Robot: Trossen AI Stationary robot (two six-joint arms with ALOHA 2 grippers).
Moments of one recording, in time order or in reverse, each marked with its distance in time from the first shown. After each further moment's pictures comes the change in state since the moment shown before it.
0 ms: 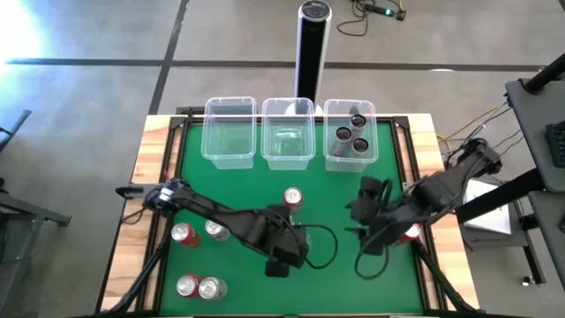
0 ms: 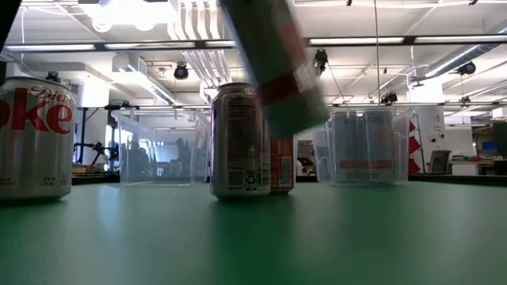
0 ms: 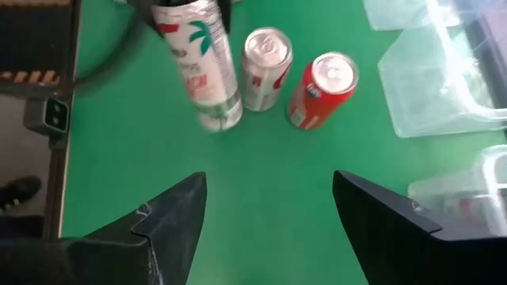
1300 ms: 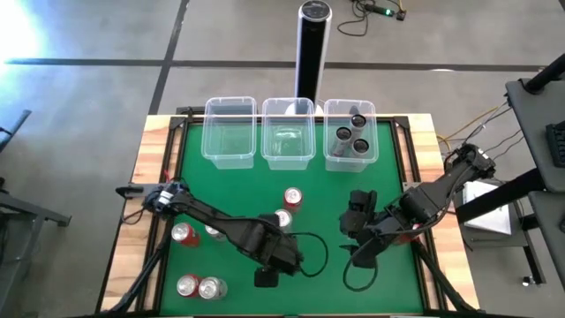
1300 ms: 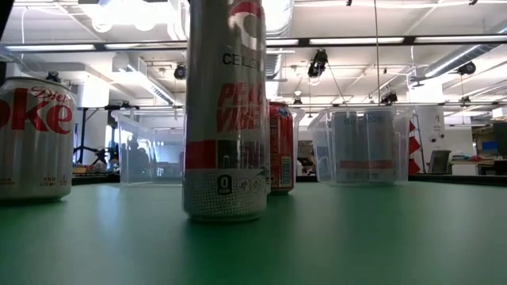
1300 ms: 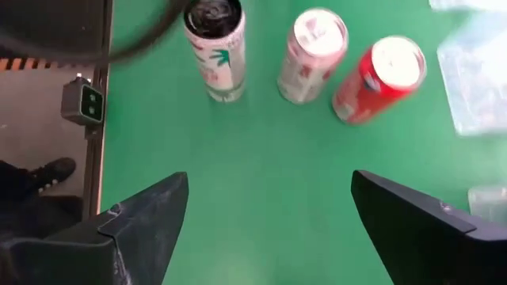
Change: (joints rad) left arm -0.045 0.006 0.001 -0.105 0.170 -0.092; right arm 0.005 0.087 -0.005 0.082 -0.106 0.014
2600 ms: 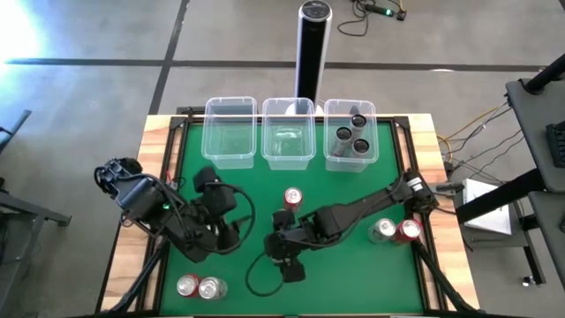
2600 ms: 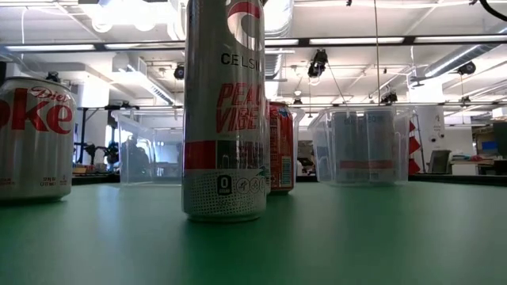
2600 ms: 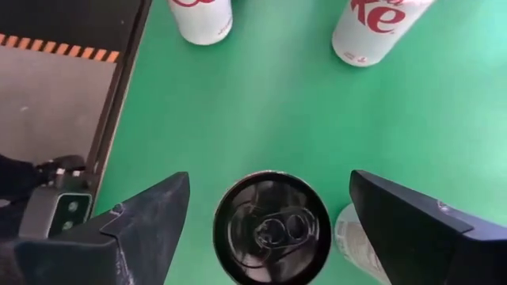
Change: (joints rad) left arm -0.153 -0.440 -0.002 -0.077 -0.689 -0.325; right arm -0.192 0.599 0.445 0.252 -0.223 -0.361
